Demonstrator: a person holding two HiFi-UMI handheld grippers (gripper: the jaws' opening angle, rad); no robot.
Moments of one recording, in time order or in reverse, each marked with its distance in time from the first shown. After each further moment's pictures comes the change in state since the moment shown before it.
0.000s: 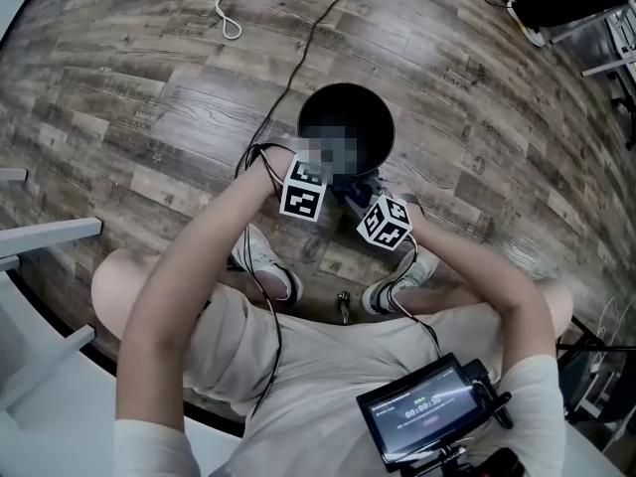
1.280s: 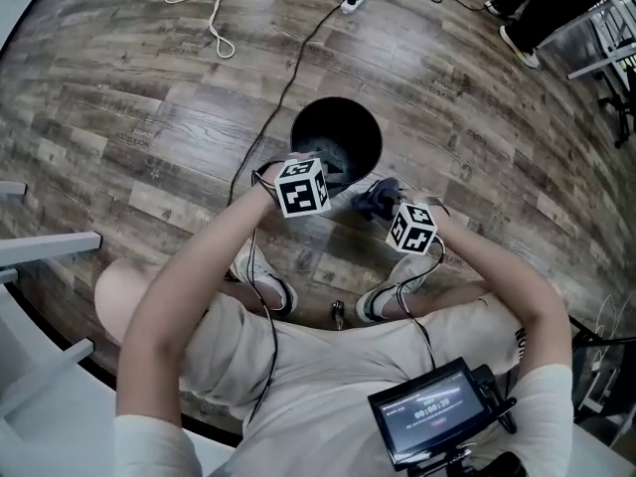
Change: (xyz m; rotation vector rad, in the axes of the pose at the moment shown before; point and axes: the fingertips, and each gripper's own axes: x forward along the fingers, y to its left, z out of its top) left arm -0.036 0.032 0.052 -0.400 -0.303 0.011; right arm -0.069 -0.005 -0.050 -0.137 0.150 0.137
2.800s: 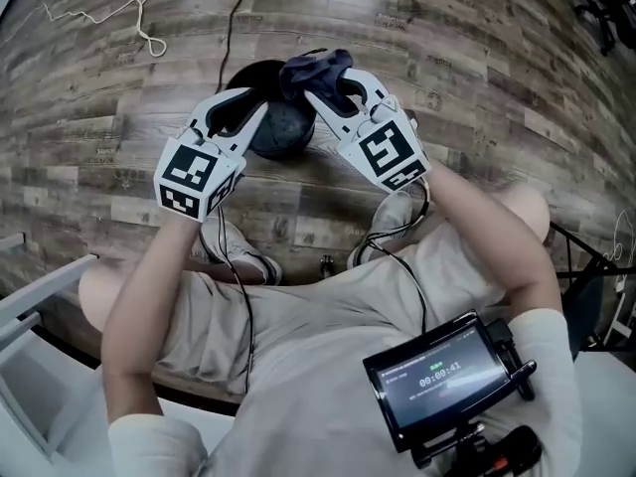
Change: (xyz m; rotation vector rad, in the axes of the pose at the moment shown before) left arm -0.142 0.068 0.115 -0.325 -0.453 0.454; right arm -0.213 -0.151 0.105 0.335 -0.624 -0.612
